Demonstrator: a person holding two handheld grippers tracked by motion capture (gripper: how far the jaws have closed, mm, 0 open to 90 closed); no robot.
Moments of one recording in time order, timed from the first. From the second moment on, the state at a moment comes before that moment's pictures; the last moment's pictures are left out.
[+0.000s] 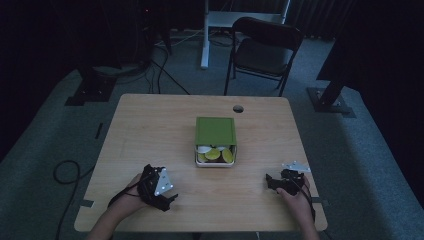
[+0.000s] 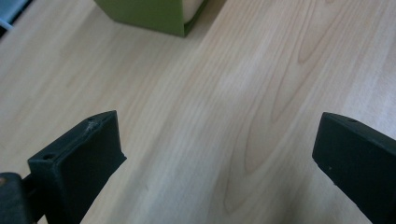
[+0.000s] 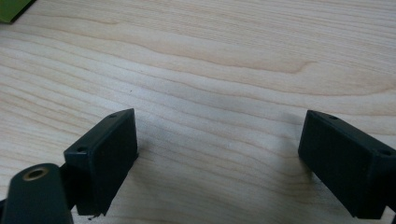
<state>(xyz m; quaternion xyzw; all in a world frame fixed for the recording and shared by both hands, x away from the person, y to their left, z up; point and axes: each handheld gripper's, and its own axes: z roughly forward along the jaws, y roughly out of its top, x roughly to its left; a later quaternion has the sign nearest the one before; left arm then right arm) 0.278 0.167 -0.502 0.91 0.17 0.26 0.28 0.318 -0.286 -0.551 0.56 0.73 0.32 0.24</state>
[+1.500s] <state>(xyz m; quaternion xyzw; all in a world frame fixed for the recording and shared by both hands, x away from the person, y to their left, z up) 0.271 0.063 -0.509 0.87 0.02 0.45 0.21 0.318 -0.286 -0.551 0.56 0.73 0.32 0.24</state>
